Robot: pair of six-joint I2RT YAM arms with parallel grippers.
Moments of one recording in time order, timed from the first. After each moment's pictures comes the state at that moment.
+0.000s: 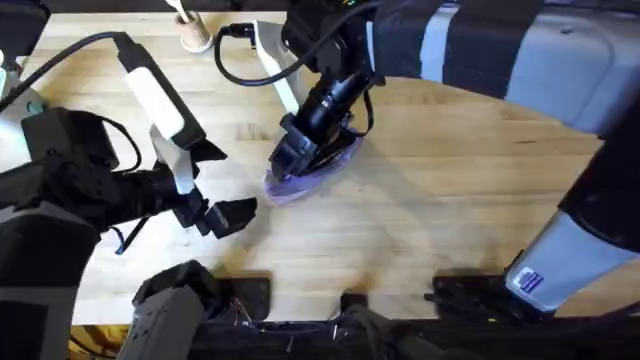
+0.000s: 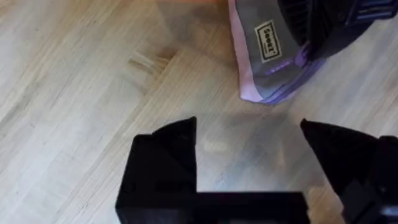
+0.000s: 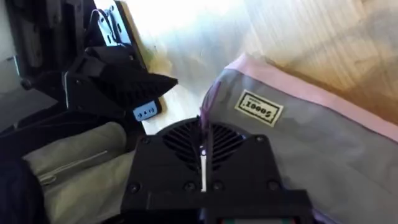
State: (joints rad) left arm 0.44 0.88 0.57 -0.98 0.74 1.26; right arm 0.74 1.97 1.57 -1.02 -0.72 -0.18
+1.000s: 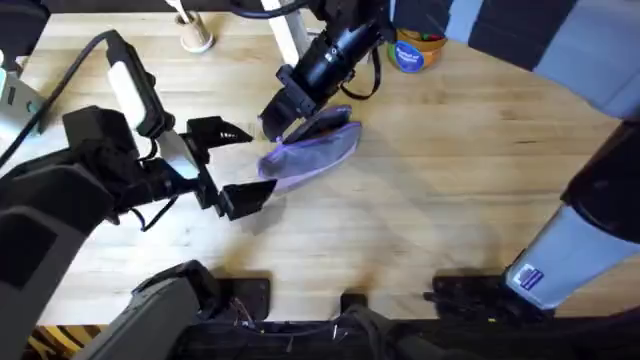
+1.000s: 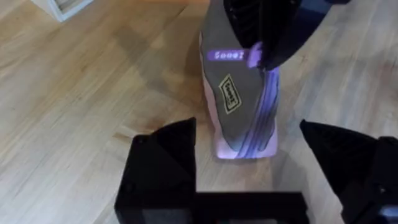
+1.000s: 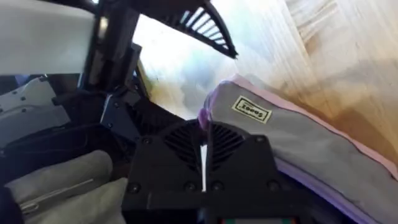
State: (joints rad) left arm 0.41 1.11 0.52 -0.74 1.09 1.27; right arm 0.68 1.97 1.76 -1.06 -0.71 -0.18
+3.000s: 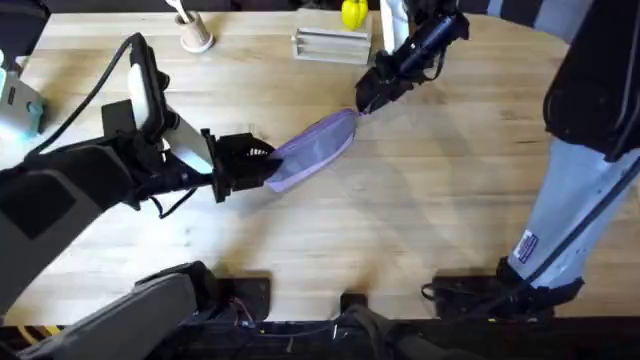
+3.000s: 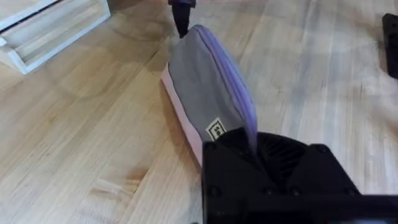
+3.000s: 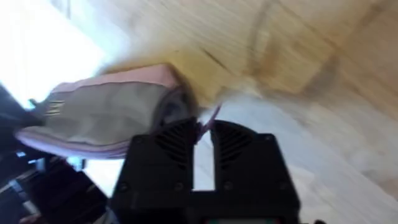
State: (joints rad) left arm 0.30 1.26 0.52 -0.61 1.20 1.27; right arm 0.22 2.19 1.76 -1.11 -0.55 -0.18
